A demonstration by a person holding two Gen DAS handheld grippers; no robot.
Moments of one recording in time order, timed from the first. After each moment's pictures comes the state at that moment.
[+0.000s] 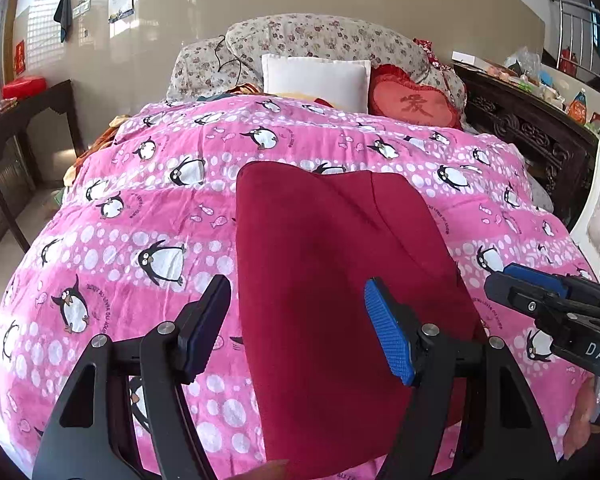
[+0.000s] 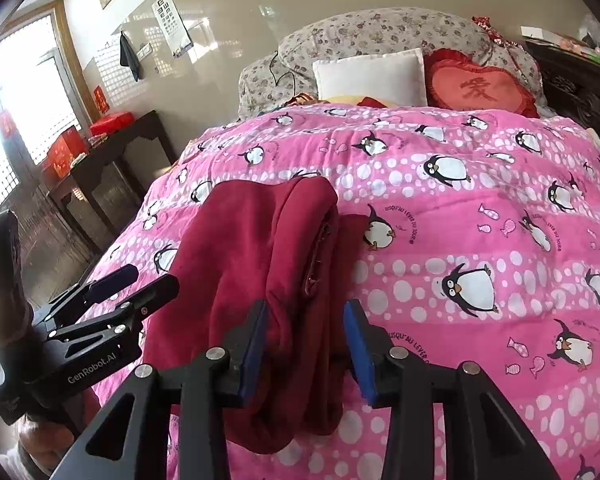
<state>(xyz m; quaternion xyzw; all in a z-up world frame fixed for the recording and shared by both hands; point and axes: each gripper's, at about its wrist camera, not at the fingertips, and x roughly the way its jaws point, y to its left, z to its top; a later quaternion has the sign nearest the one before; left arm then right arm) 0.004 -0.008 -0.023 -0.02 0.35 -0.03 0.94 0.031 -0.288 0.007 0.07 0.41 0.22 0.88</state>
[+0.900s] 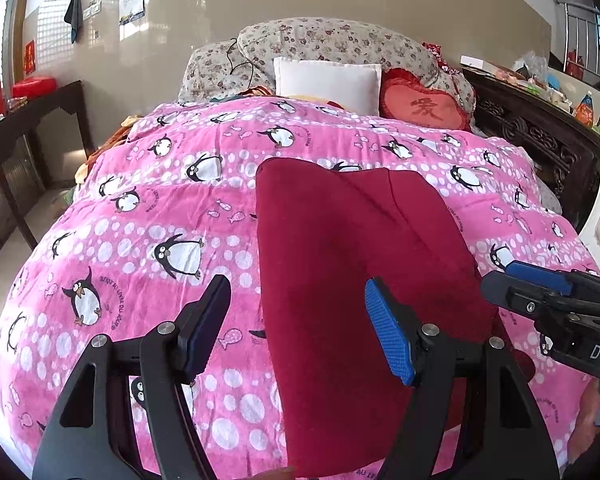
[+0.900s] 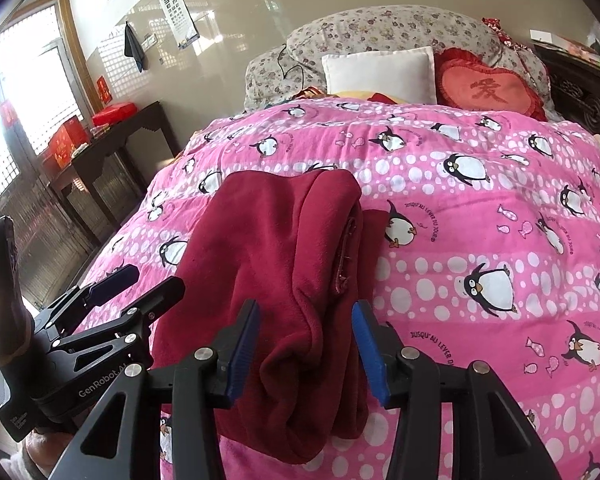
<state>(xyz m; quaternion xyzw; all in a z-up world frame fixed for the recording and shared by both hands) -0.002 0.002 -0.029 -0.02 0.35 -0.02 0.94 0.030 -0.265 0.004 0.05 0.42 0.22 0.88</state>
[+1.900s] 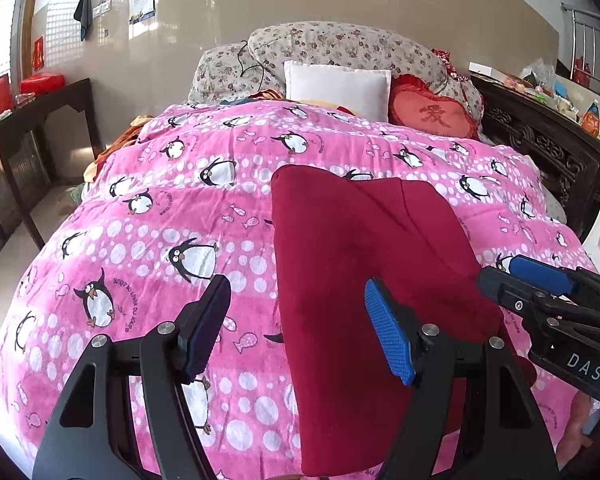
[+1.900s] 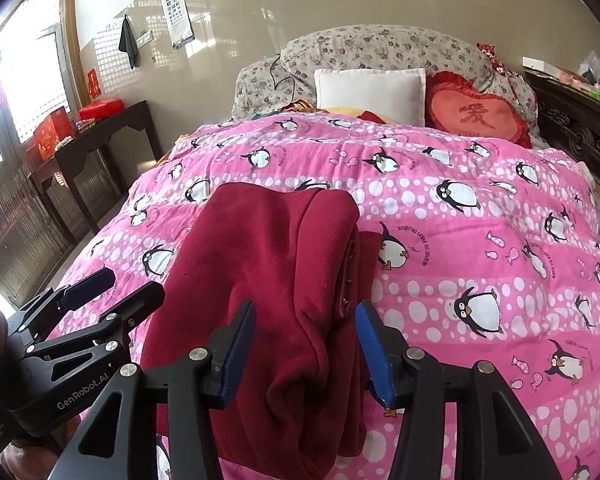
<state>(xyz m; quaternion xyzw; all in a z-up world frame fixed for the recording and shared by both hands) -0.005 0.011 -0.022 -0.03 0.34 0.00 0.94 0.030 -0.244 0.013 0.01 0.40 0.19 0.90</state>
